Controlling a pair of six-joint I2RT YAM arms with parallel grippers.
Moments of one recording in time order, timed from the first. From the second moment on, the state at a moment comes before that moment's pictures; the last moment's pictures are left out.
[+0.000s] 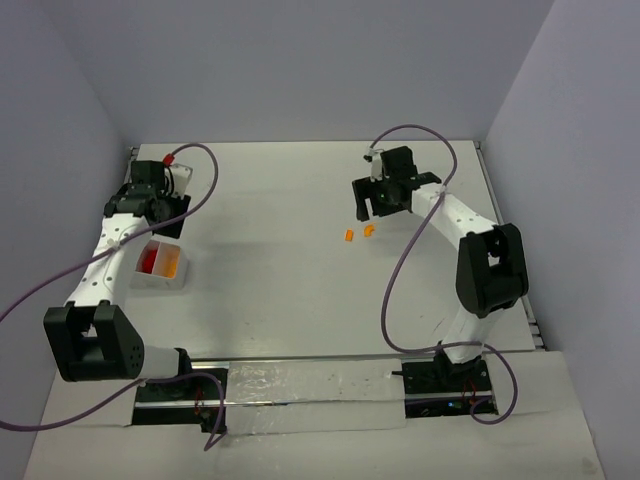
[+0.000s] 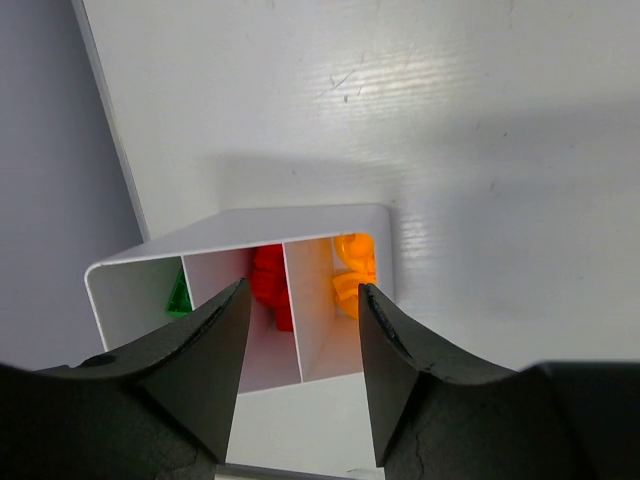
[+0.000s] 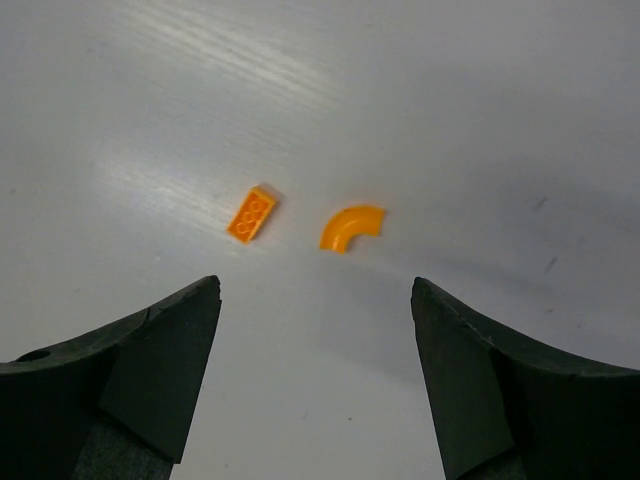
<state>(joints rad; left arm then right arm) -0.01 1.37 1.18 -0.77 -0.17 0.32 0.29 1.74 1.32 -0.50 -0.15 0.01</state>
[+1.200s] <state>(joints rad) -0.01 1.37 1.22 -0.78 -0.08 0.25 0.34 2.01 1.41 -0.58 0.06 0.25</state>
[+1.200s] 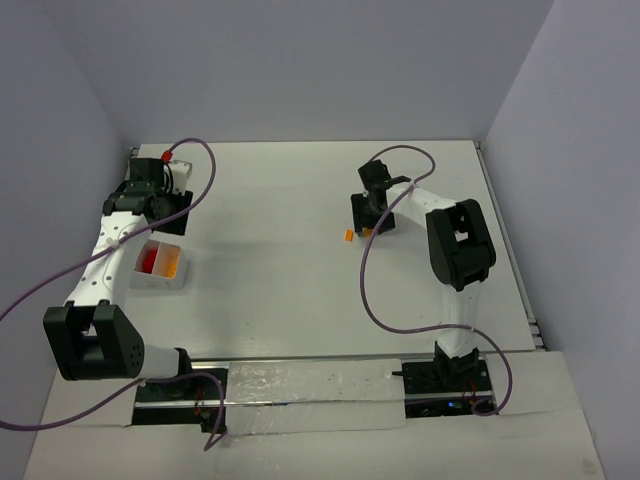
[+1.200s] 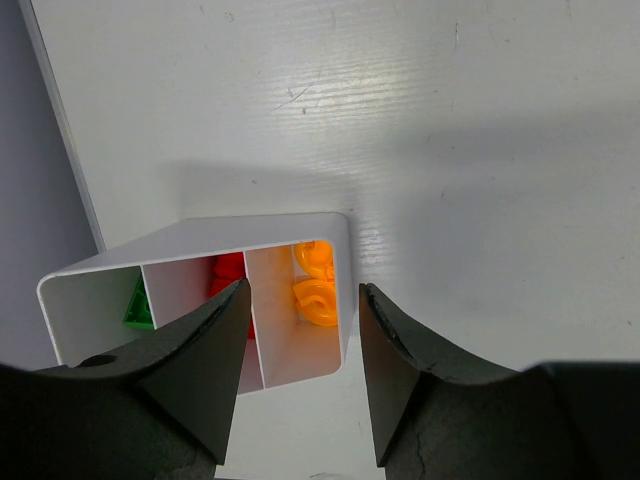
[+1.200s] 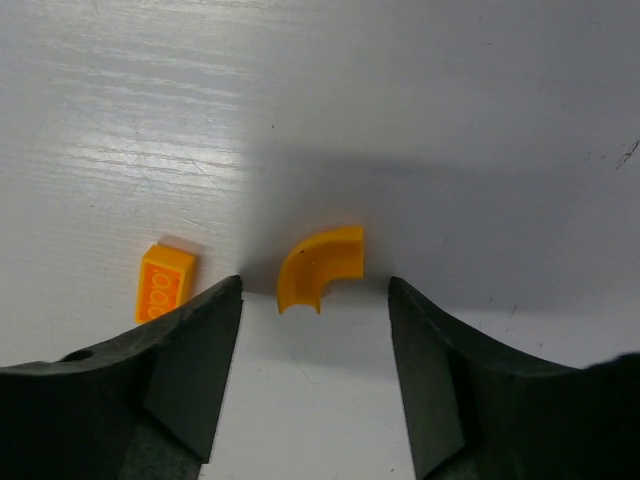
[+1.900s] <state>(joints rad) -0.01 1.38 1.22 -0.79 0.03 0.24 0.34 1.99 1.37 -0.56 0.06 0.21</state>
